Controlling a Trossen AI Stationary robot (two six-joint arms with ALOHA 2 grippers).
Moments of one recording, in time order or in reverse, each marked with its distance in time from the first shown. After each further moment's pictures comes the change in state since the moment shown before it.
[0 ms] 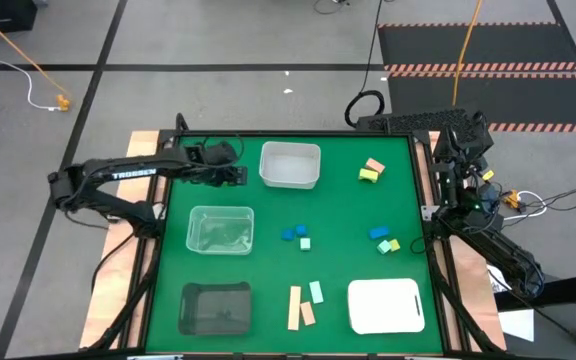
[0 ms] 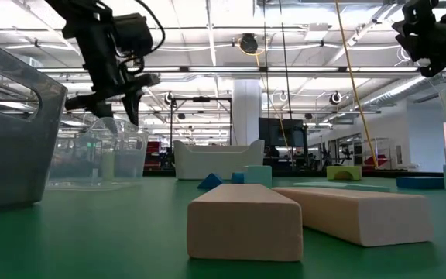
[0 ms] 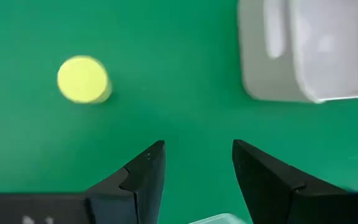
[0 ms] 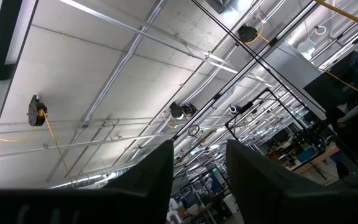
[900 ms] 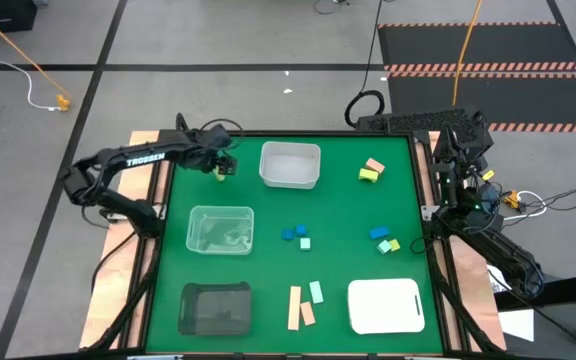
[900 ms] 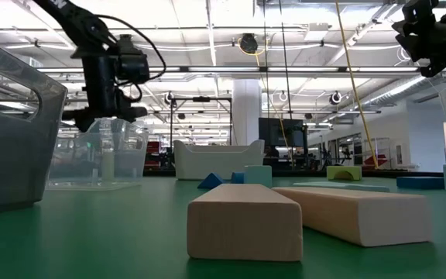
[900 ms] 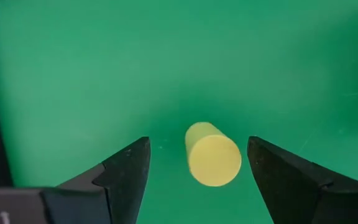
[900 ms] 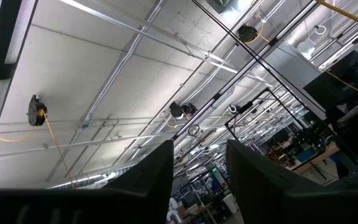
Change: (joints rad) left arm 0.256 0.119 0.000 -0.030 -0.052 0.346; right arm 0.000 0.000 0.000 0.000 0.000 0.000
